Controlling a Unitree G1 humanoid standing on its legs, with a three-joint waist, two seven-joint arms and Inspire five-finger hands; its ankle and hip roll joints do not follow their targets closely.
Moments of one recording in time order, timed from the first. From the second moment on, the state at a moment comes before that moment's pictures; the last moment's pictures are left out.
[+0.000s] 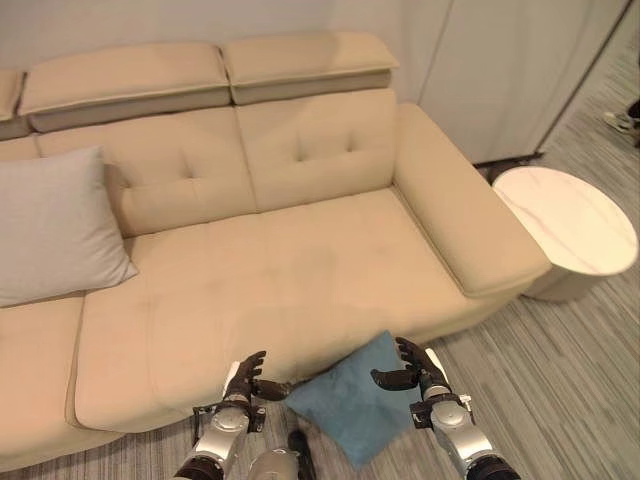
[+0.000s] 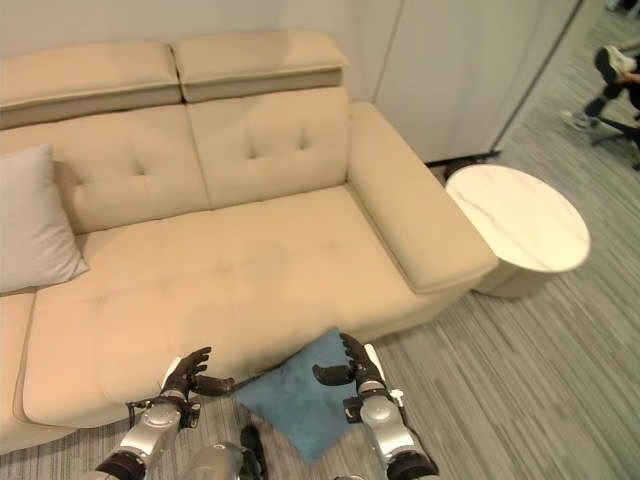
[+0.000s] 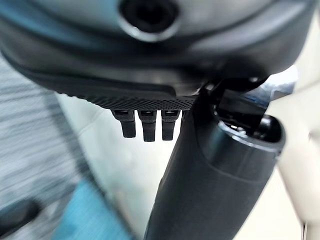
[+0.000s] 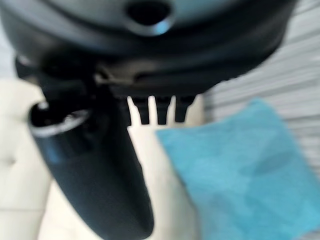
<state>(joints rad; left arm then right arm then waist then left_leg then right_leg) -0.15 0.20 -0.27 0.86 -0.17 0.00 0.21 -0.13 -0.24 0.23 0.73 0.03 -0.01 -0.16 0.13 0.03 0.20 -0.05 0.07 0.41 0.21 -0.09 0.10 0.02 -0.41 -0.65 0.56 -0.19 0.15</state>
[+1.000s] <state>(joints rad) -0.21 0.17 -0.36 0.78 -0.18 -0.01 0.21 -0.11 -0.42 0.12 0.69 -0.10 0.00 -0.29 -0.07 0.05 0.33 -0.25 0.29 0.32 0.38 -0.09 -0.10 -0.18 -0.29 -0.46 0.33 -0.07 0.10</state>
